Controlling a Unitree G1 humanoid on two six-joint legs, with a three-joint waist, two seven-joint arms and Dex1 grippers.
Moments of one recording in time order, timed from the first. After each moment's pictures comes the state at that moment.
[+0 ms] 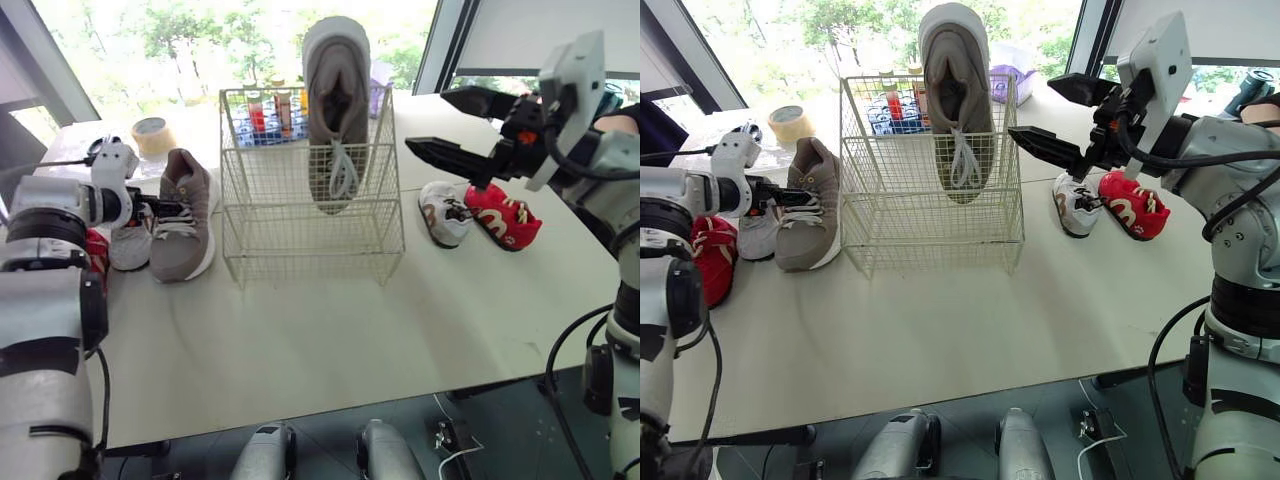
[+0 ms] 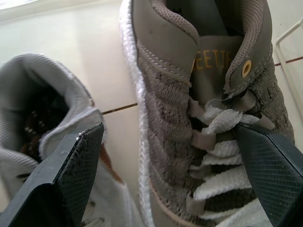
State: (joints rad) left arm -1.28 0.75 0.01 1.24 0.01 0.66 -0.77; right arm -0.84 -0.81 -0.21 -0.27 0.64 0.83 0.77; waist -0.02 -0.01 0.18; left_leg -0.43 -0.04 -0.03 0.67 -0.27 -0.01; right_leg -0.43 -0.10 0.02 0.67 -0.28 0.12
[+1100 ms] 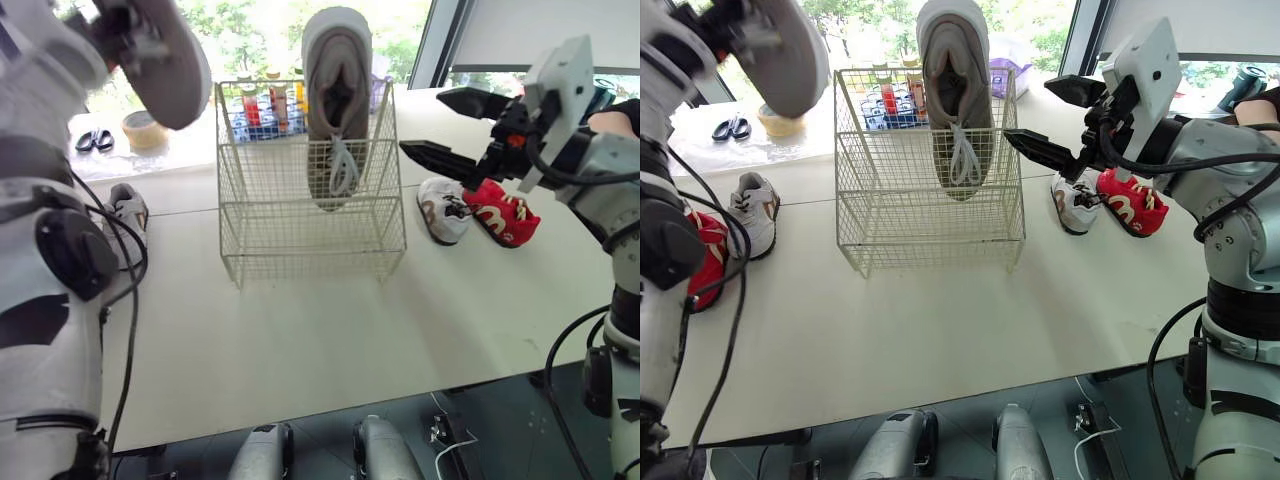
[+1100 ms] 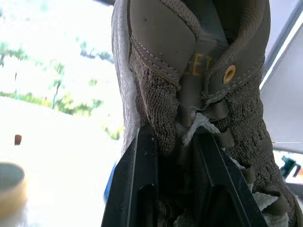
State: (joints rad) left arm -1.59 0.70 0.45 1.11 -0.32 0.32 -0.50; right arm -0.84 -0.81 -0.17 -0.30 0.62 0.82 0.72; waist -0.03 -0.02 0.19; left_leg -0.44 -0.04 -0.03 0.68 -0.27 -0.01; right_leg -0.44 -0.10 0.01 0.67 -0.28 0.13
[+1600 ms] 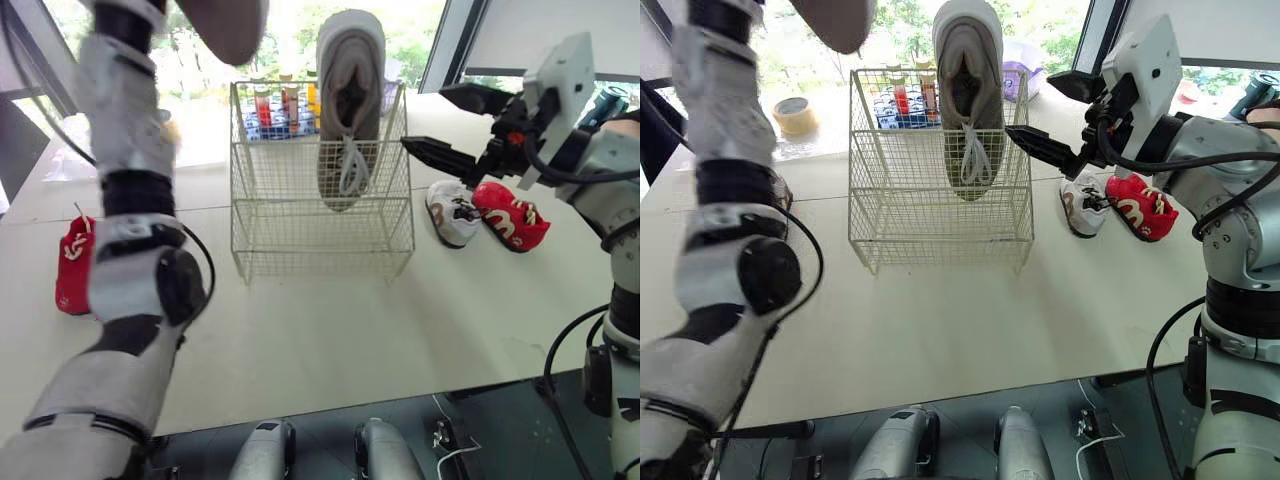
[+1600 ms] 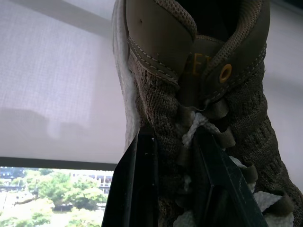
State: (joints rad) left arm -1.35 0.31 0.39 0.72 -0.33 -0.32 -0.46; right arm -0.84 -0.81 -0.17 -0.30 0.60 0.80 0.71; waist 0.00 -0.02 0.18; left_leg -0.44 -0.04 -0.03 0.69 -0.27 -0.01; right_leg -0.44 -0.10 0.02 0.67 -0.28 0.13
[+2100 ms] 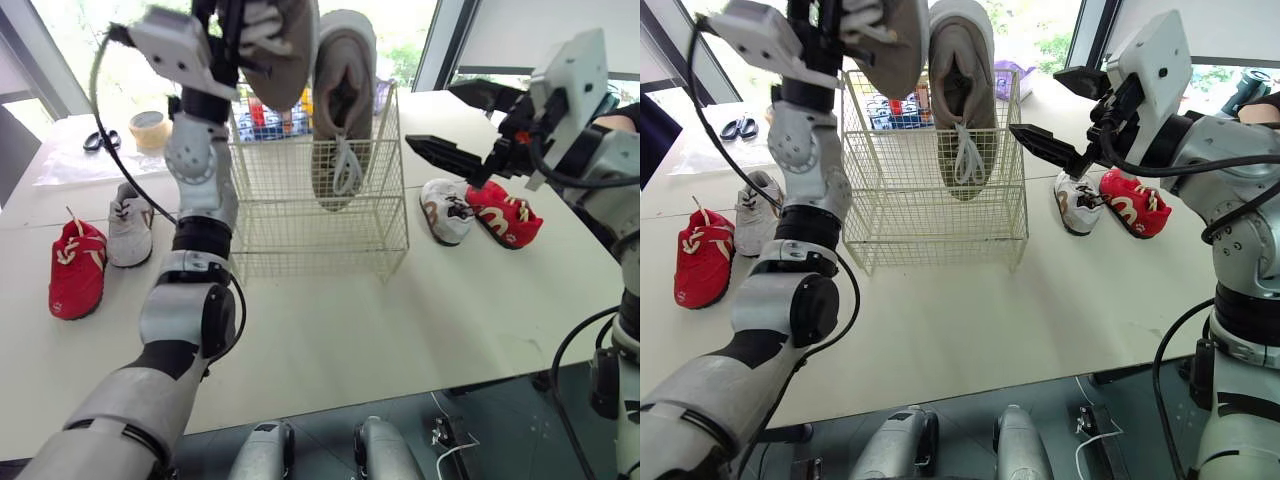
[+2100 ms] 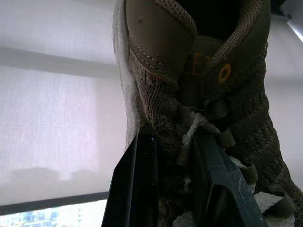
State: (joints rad) left arm -1.23 0.18 0.25 0.88 -0.13 -0.86 -0.31; right arm -0.83 -0.84 -0.19 -0.35 0.61 0.83 0.67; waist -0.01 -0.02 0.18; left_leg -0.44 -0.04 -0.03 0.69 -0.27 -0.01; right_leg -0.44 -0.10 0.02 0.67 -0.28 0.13
